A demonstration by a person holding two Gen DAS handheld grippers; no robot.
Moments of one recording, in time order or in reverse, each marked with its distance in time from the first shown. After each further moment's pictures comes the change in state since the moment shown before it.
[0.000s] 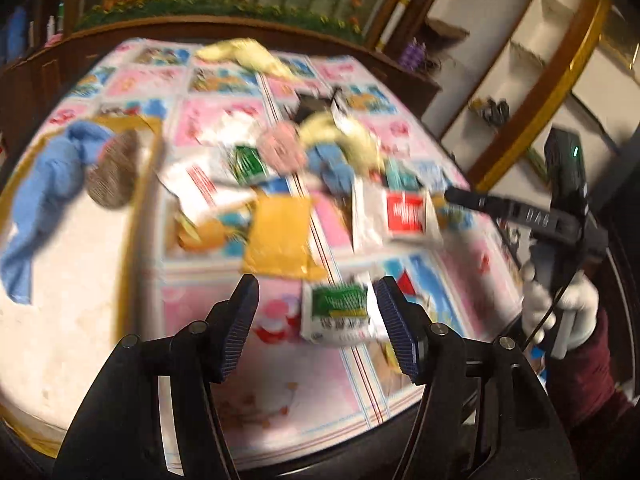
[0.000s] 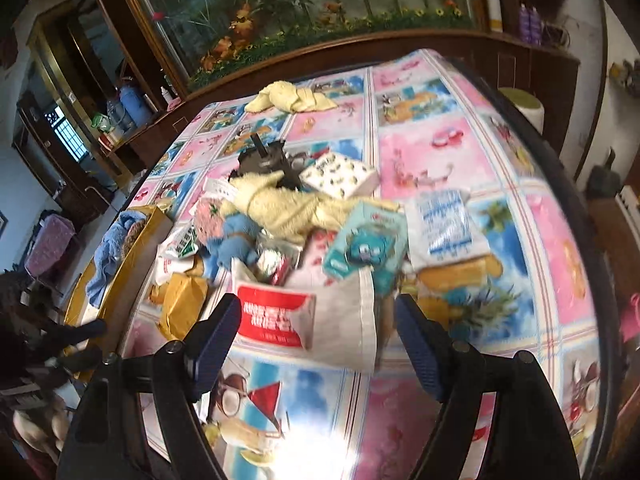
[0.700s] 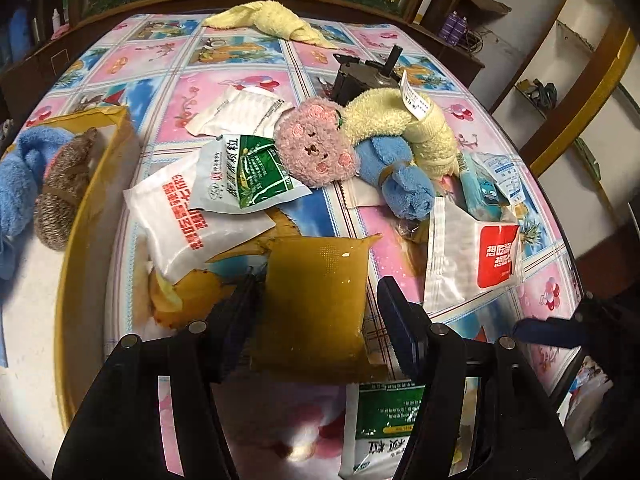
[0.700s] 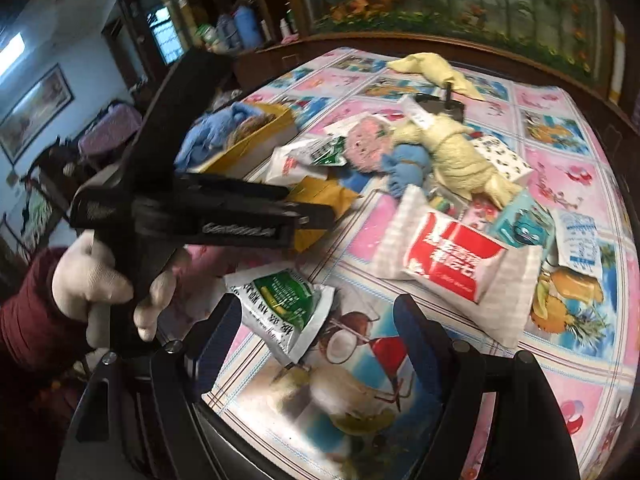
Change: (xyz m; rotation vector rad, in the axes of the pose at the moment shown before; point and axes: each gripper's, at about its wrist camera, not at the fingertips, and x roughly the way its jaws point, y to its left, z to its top) left arm 0.090 0.021 0.045 -0.018 0.072 0.128; right arm 0.015 0.097 -0.063 -0.450 0.107 0.163
